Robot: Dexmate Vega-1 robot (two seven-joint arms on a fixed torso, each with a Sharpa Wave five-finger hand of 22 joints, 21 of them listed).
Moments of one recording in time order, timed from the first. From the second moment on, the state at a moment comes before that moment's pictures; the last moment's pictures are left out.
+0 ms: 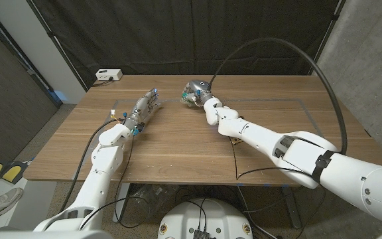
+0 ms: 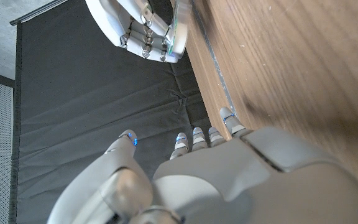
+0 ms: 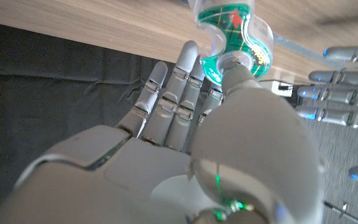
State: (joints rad) left arm 0.88 0.18 -0.12 -1.25 -0.19 -0.13 -0.47; left_hand 0.23 0.09 0.35 0.06 0.22 -0.06 -0.08 0.20 0.18 -0.06 0.01 0.21 0.19 -0.15 0.00 0.18 0.18 -0.17 0.05 0.61 0.19; right arm -0.31 -0.09 -0.98 -0.87 -0.59 -0.12 -0.40; right_hand 1.18 0.06 0.33 -0.16 0.23 0.98 -0.13 0.29 0.20 1.03 -0.08 0.41 0.26 0.96 -0.14 0.48 0.46 0.37 -0.04 0.91 0.24
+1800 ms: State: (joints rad) left arm 0.95 0.27 0.03 -1.40 0.02 -0.27 -0.16; left_hand 0.69 -0.07 0.38 -0.16 0.24 0.41 -0.13 0.32 0.19 0.29 -0.09 0.33 0.22 0.16 -0.04 0.25 0.21 -0.09 0.13 0.60 0.20; right arm -0.33 0.09 -0.55 -0.44 0.16 0.72 -0.07; right_hand 1.18 0.05 0.33 -0.16 0.23 1.00 -0.13 0.28 0.20 1.04 -0.07 0.44 0.26 1.01 -0.16 0.44 0.45 0.38 -0.04 0.98 0.23
